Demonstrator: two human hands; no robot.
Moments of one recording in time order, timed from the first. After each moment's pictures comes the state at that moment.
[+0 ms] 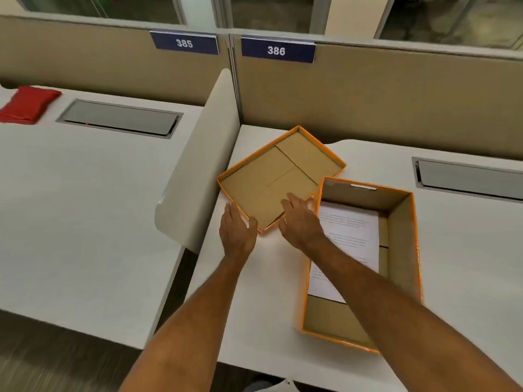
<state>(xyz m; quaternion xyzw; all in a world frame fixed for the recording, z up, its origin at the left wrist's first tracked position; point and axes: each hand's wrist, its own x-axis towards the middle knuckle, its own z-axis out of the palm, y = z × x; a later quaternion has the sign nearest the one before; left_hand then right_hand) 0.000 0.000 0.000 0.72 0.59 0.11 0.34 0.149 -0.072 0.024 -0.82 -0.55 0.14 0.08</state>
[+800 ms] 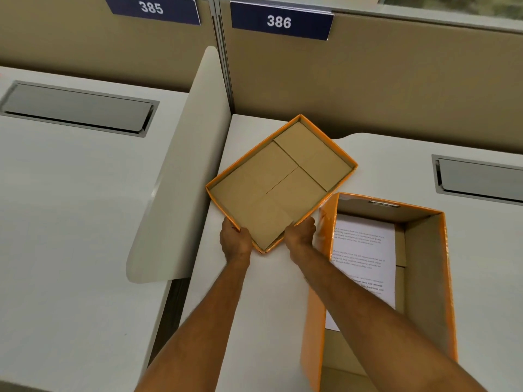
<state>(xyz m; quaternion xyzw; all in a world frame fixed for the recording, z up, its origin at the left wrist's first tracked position) 0.043 0.072 -0.066 0.47 0.69 0.18 0.51 0.164 0.014 -0.061 -0.84 0.06 0.37 0.40</state>
